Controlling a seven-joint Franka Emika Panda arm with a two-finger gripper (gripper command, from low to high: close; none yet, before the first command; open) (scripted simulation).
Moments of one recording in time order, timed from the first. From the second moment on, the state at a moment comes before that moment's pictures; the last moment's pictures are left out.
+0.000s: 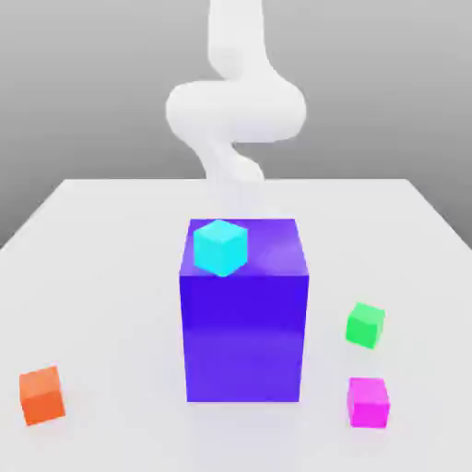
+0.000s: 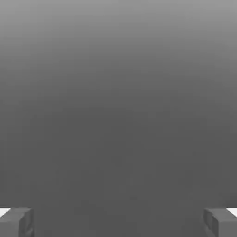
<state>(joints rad) 0.06 -0.71 -0.01 -2.33 0.00 2.34 0.70</state>
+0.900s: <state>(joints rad) 0.42 0.27 0.01 -2.57 -0.01 2.85 -0.27</state>
